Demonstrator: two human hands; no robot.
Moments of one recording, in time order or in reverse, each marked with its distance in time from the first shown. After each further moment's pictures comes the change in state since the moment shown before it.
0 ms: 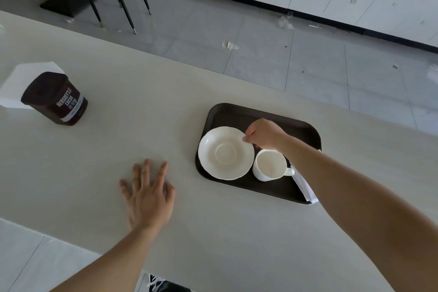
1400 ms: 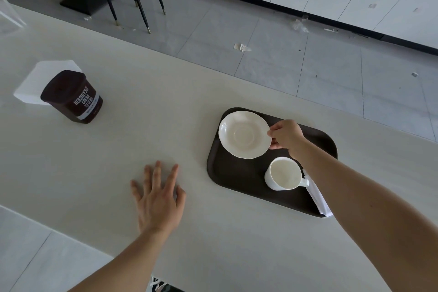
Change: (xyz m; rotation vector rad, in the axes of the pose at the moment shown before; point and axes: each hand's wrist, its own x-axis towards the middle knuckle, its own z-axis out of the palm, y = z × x) left_hand 0.001 0.000 -0.003 0.023 -0.020 0.010; right_hand 0.029 0.016 0.001 0.637 0.192 0.357
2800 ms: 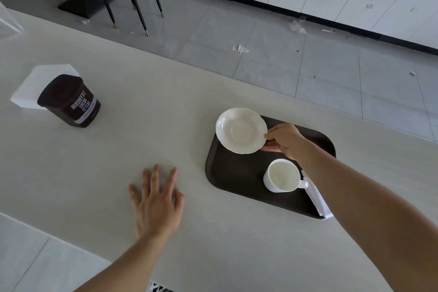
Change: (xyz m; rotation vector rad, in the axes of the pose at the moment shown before) left_hand 0.001 -0.001 0.003 0.016 0.014 -0.006; right_hand -0.003 -0.004 -0.001 0.339 -0.136 0.158
